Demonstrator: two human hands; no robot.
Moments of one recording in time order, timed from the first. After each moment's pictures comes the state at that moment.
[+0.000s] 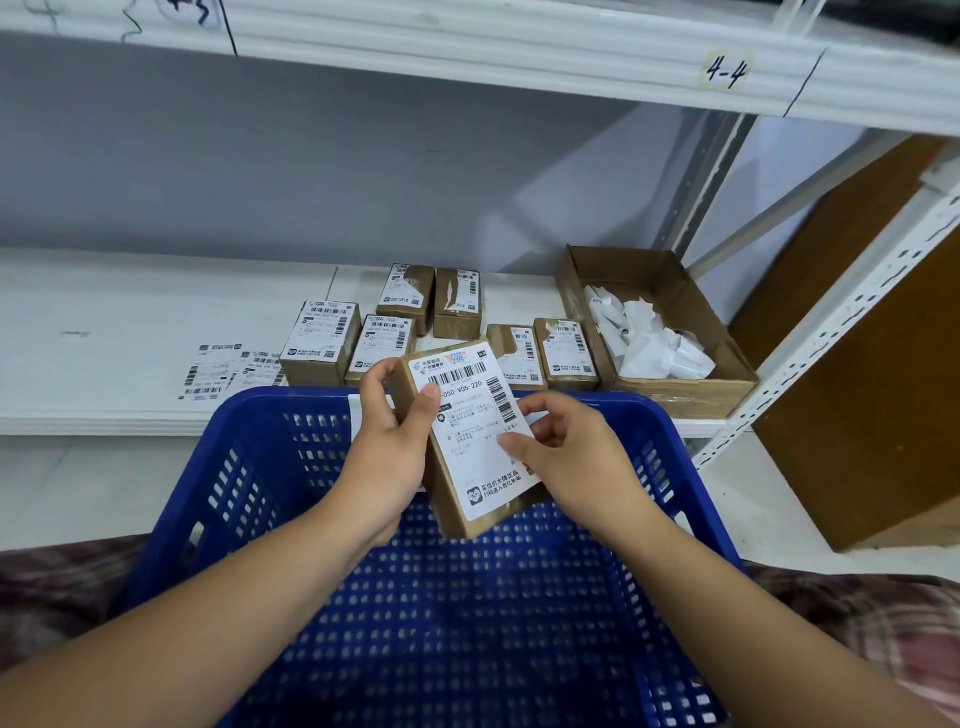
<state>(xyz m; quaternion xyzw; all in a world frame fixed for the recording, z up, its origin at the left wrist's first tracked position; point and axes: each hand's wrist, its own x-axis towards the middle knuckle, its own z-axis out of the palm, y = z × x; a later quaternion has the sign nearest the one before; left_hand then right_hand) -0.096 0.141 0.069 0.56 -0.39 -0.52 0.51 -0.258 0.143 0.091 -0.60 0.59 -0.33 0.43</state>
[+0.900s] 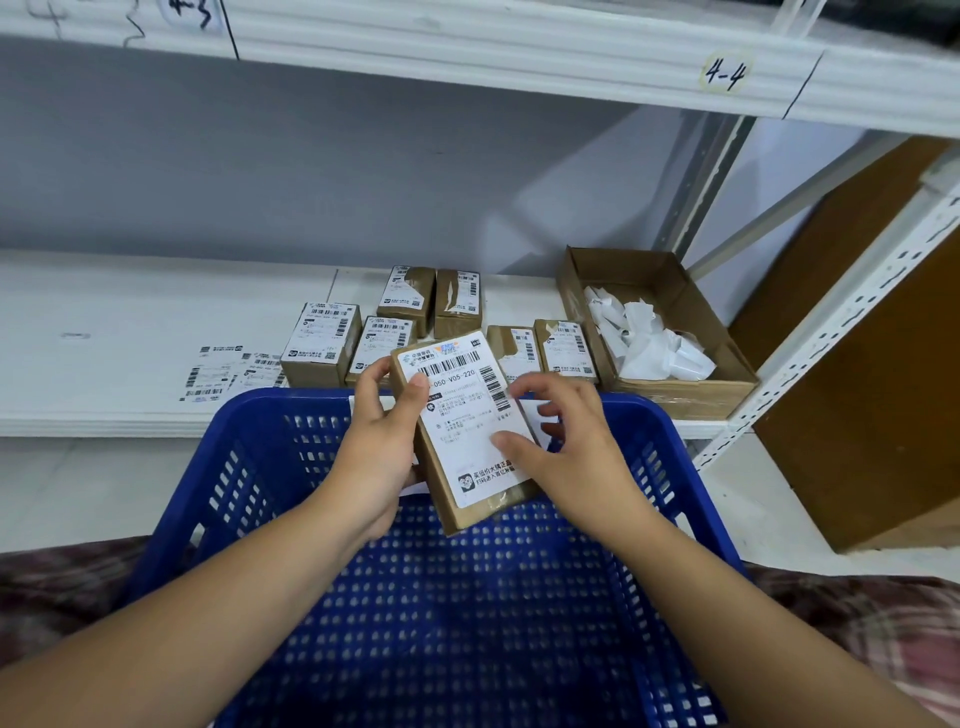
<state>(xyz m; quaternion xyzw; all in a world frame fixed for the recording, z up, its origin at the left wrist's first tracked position) -0.092 0.137 0.074 0.54 -0.33 -0.55 0.54 -0.260 0.145 0.086 -0.66 0.54 -0.36 0.39</state>
